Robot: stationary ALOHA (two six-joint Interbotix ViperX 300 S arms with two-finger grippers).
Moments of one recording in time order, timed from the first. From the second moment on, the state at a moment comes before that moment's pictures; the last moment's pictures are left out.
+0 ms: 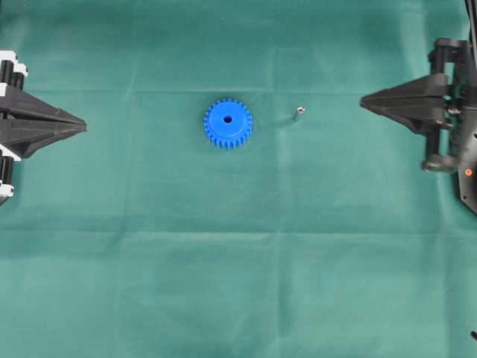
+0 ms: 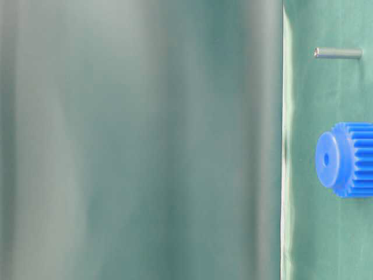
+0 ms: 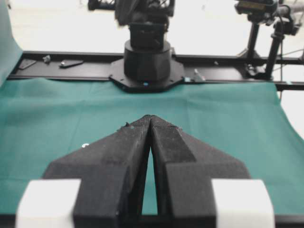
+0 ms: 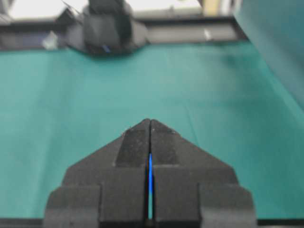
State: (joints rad) left arm 0.00 -0.96 1.16 0.01 -0.24 -0.02; right arm -0.14 -0.80 1.16 0.00 -0.23 -0.01
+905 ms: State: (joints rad) left arm 0.00 -0.96 1.16 0.01 -0.22 -0.02; right arm -0.26 -0.02 1.12 0.02 -0.63 -0.01
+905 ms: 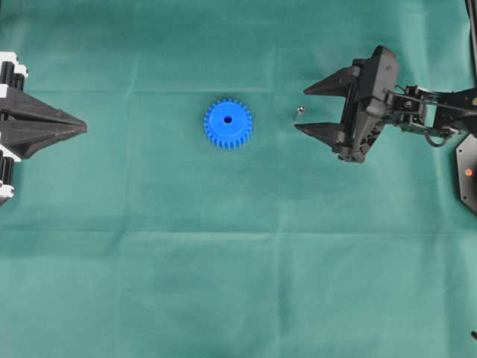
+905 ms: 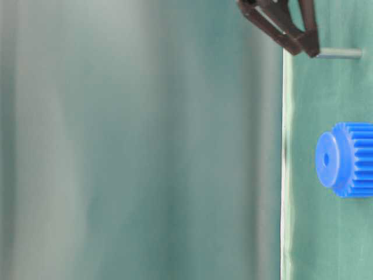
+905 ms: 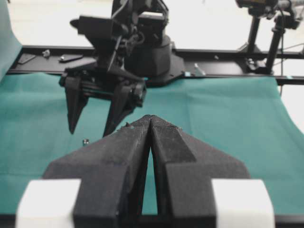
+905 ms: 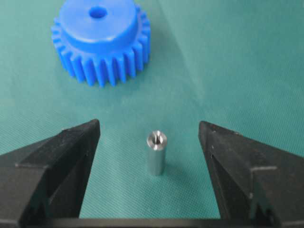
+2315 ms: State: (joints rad) left arm 0.00 -0.96 1.16 0.01 -0.19 -0.02; right arm -0.26 -0.10 1.08 0.03 -0.50 -0.02
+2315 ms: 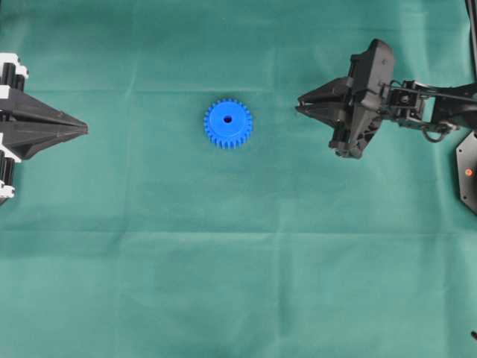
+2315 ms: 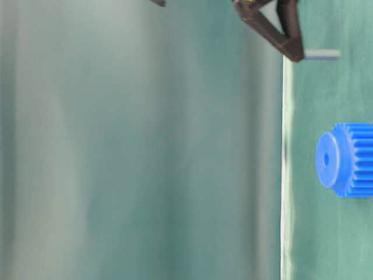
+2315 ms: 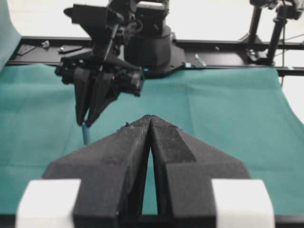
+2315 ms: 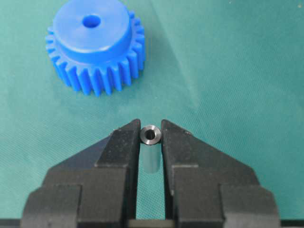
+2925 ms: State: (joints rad) left arm 0.00 -0.96 1.16 0.01 -0.19 -0.02; right arm -0.26 -0.19 1.06 0.03 -0.38 -0.01
